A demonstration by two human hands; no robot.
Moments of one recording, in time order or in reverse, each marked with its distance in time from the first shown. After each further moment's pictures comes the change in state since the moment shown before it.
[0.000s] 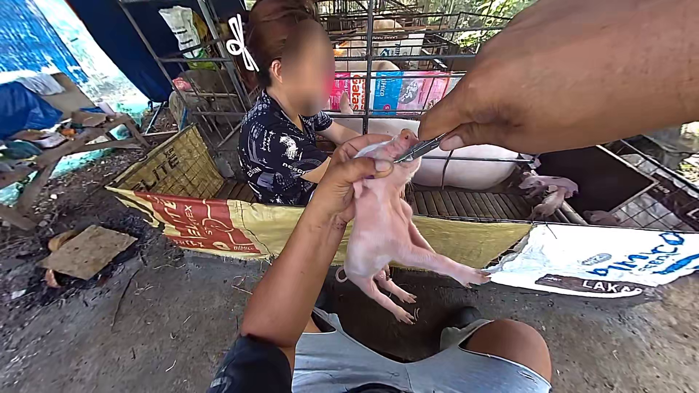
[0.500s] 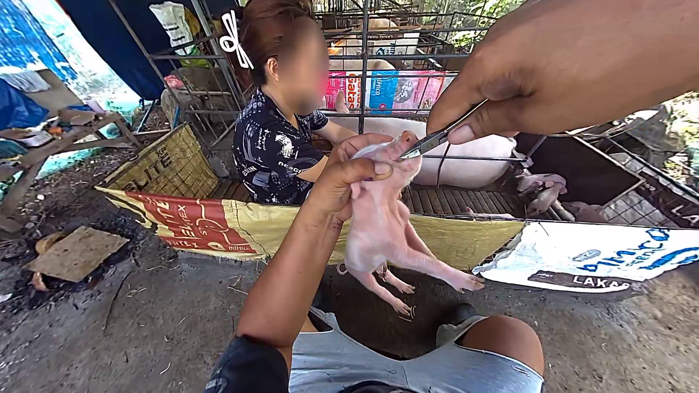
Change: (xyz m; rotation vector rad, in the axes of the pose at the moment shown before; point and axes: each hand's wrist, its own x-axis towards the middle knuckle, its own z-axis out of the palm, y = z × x) left_hand 0.001 0.001 0.001 0.017 -0.053 -0.034; right_hand 0.034 0.098 0.019 0.535 -0.061 -0.285
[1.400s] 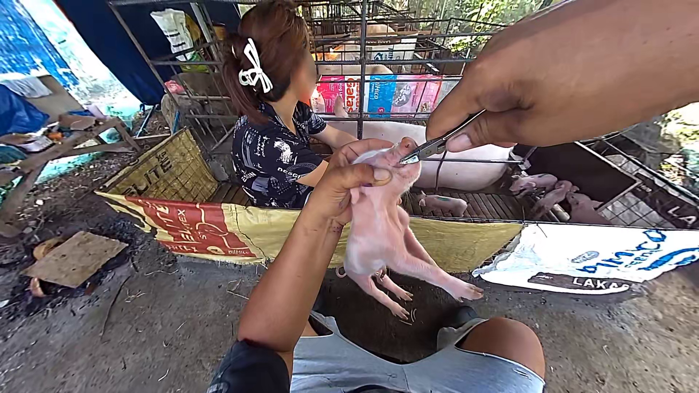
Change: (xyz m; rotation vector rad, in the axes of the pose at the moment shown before) left_hand -0.005 0.001 0.007 -0.074 -0.042 -0.017; right_hand -0.006 -0.026 0.011 -0.004 0.008 -0.032
